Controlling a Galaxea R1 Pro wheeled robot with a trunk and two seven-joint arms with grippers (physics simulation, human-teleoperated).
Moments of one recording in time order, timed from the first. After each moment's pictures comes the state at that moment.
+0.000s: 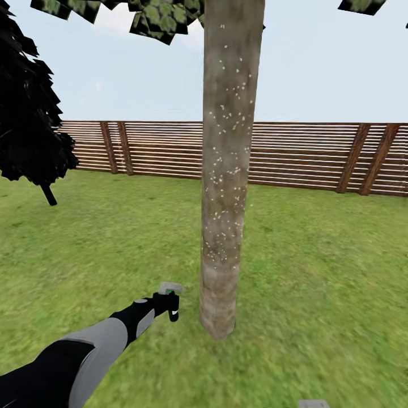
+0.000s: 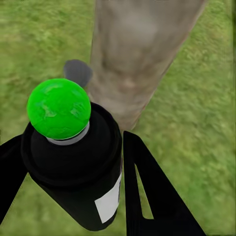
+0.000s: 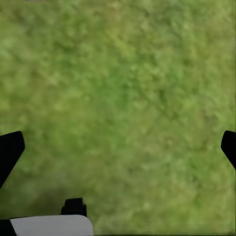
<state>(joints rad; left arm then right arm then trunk) -0.93 -0.09 -0.10 -0.03 0.05 -0.02 -0.23 -0.44 -0.04 0.42 0.06 -0.37 -0.25 -0.14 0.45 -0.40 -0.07</state>
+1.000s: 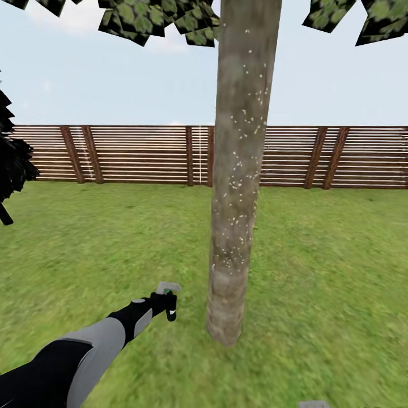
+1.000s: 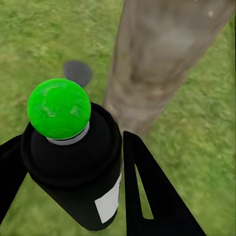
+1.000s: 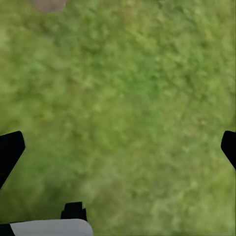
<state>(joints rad) -0.93 -0.08 -0.10 -0.03 0.05 -0.02 -0.23 -0.44 -0.04 0.42 0.06 -0.37 -0.25 -0.14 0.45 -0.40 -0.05</state>
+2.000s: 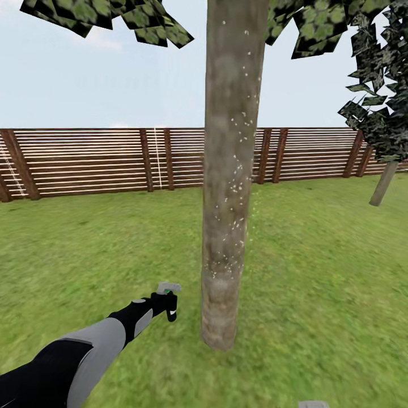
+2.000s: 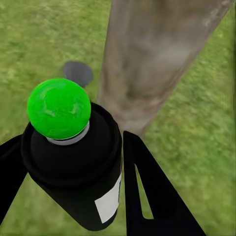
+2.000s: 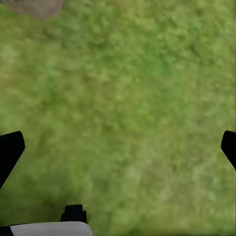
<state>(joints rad) -0.93 -0.08 -0.10 -0.03 0.05 -0.02 -0.23 -0.44 -0.04 0.42 0.06 -0.37 -0.25 -0.14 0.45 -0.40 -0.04</state>
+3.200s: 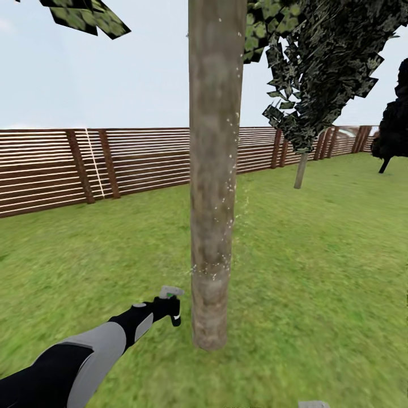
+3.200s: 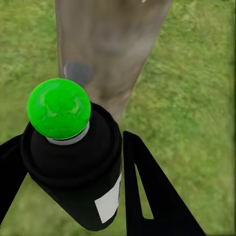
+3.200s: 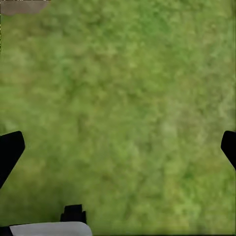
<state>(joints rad) -0.91 -0.09 -0.10 -0.03 0.05 -0.03 -0.30 -0.44 -0.04 0.43 0.06 -0.37 -0.25 -0.13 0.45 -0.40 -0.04</state>
